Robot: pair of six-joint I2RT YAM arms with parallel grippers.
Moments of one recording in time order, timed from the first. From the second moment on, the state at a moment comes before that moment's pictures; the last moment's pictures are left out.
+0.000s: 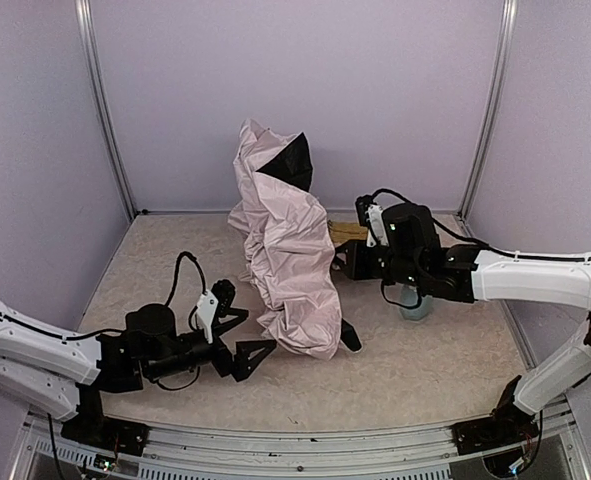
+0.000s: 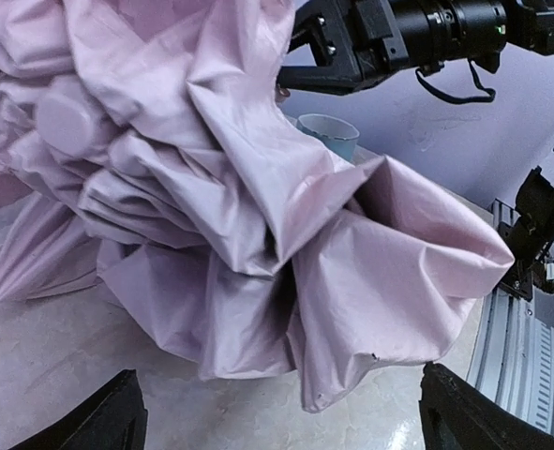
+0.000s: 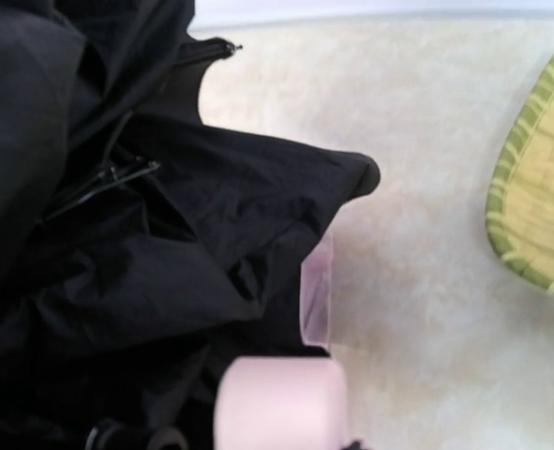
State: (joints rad) left arm -1.14 1.15 0.34 0.62 -0.17 -0.21; right arm 0.85 1.44 0.98 0.03 0.12 0.53
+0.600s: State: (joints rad) left arm -0.98 1.54 0.46 0.97 -0.07 -0.07; right arm 0.85 1.35 1.00 0.05 0.02 0.53
